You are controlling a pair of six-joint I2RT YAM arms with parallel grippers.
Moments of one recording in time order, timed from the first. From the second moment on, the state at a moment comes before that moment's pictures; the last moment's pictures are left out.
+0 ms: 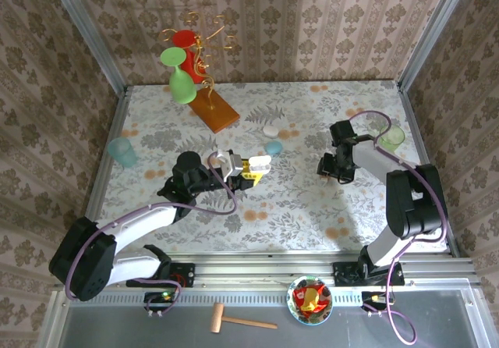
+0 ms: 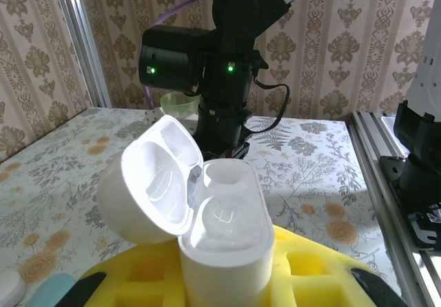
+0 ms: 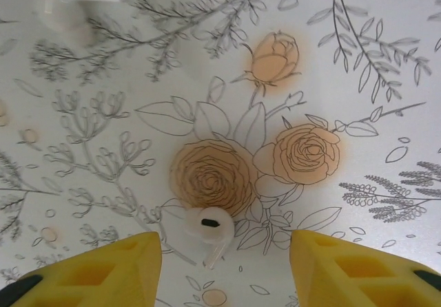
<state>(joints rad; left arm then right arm) -0.67 1.19 0.51 0.61 0.76 0.11 0.15 1.64 1.00 -0.69 -0.07 0.45</state>
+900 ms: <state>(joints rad) -0.67 1.19 0.51 0.59 0.76 0.12 0.16 1.73 0.99 -0.61 -0.19 0.46</state>
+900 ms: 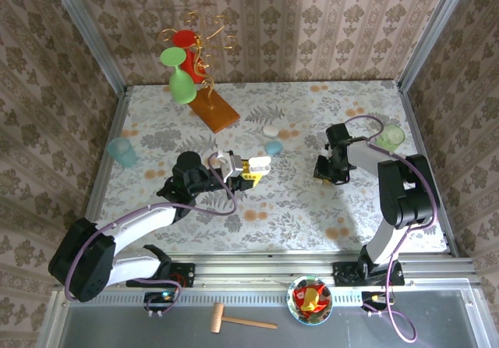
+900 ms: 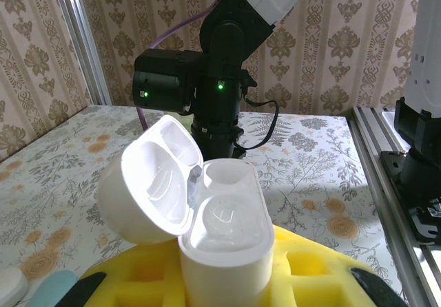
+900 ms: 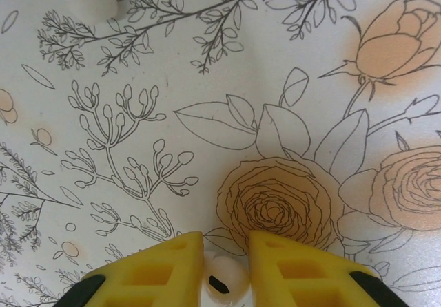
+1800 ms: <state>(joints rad) -0.59 1.13 0.46 0.60 0.74 0.09 0.52 1.71 1.13 -0.70 -0.03 0.22</state>
